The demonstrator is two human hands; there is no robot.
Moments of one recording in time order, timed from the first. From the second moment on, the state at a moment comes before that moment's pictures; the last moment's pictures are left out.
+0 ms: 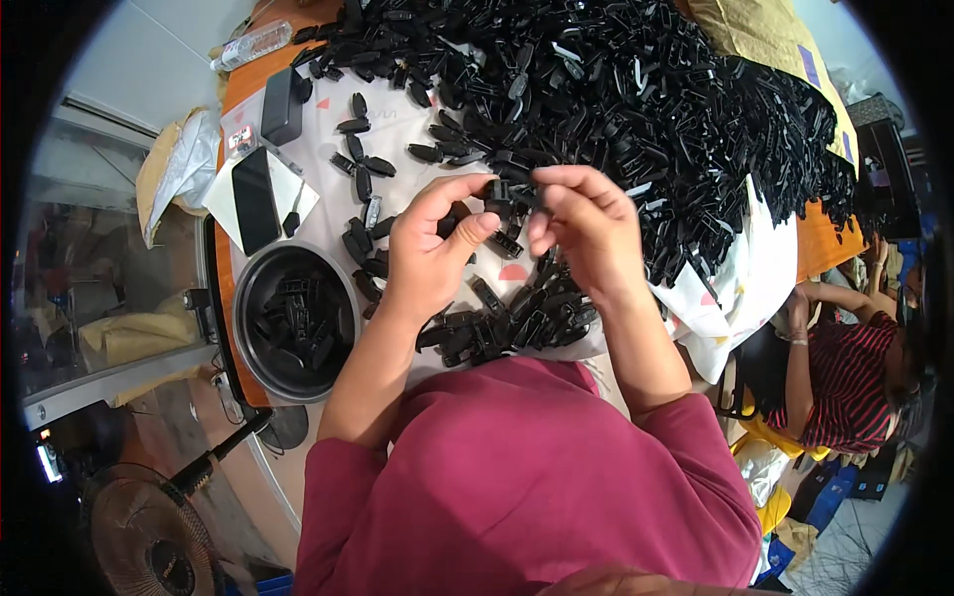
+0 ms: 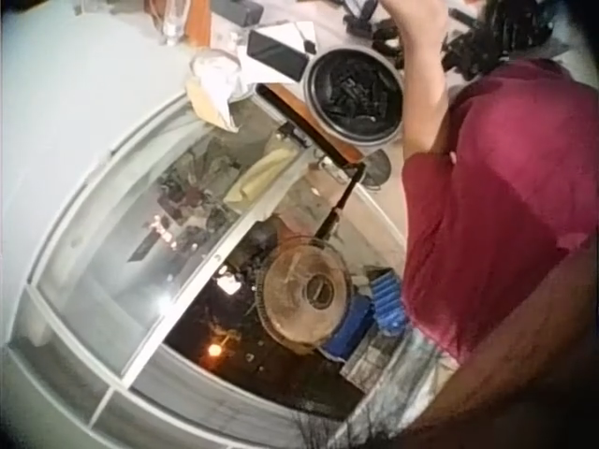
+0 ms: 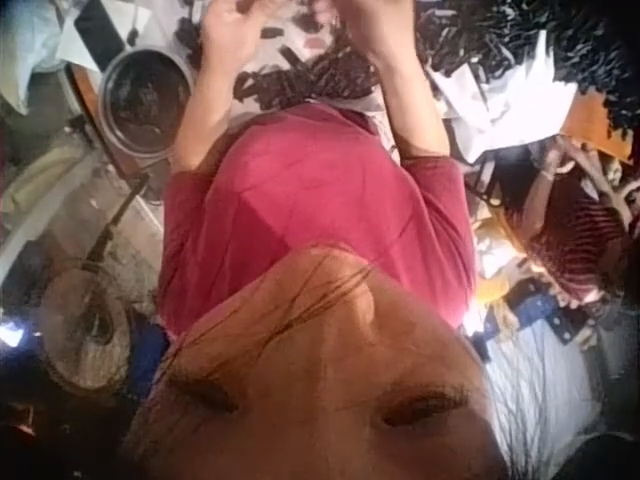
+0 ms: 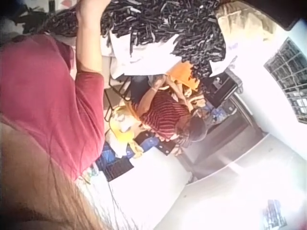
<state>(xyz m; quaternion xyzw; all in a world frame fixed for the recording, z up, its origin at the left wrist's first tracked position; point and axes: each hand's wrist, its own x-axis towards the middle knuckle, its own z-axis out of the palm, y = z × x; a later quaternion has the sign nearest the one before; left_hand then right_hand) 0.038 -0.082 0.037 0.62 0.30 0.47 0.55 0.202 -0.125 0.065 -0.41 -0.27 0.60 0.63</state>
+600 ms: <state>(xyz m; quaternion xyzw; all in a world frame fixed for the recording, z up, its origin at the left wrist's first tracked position) 0.034 -0.089 0.055 0.75 0.30 0.45 0.39 0.219 -0.133 0.070 -0.40 -0.25 0.66 0.59</state>
